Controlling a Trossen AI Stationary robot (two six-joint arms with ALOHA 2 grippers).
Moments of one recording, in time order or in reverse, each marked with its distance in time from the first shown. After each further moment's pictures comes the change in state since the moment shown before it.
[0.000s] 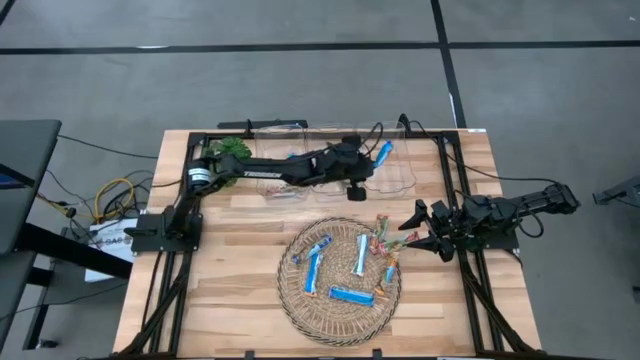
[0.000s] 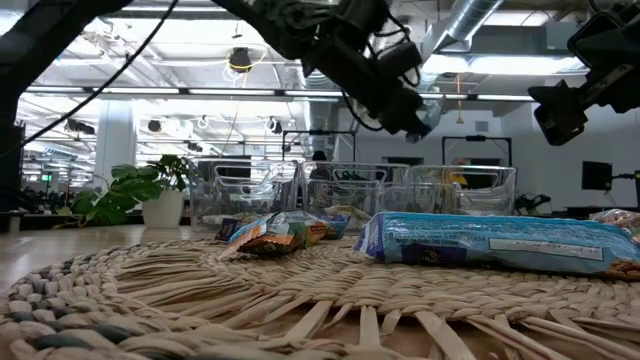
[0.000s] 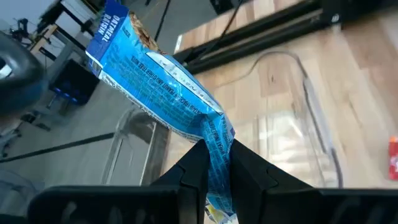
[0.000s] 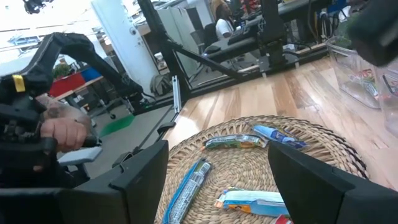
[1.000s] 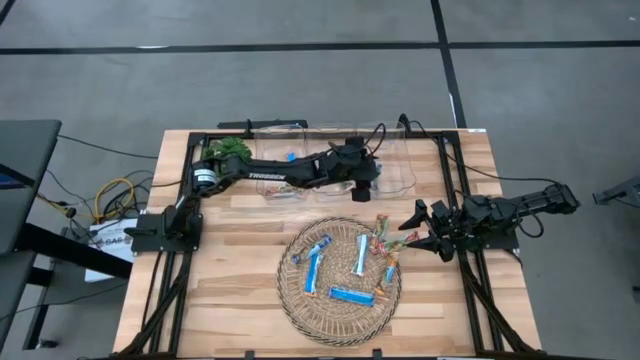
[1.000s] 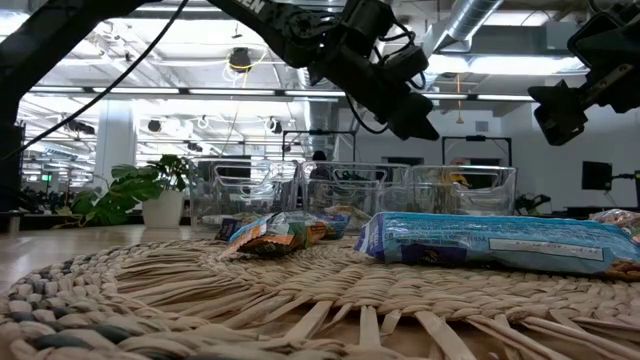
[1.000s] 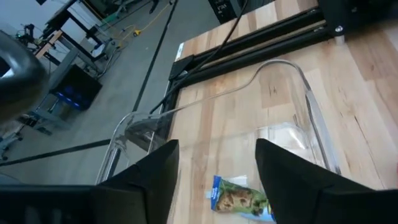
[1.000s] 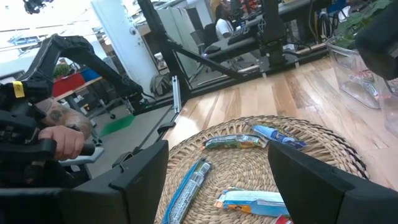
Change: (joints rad) left arm -0.005 0.042 0.019 0.067 0.000 -0.011; right arm 0.000 0.000 0.000 0.000 0.000 0.000
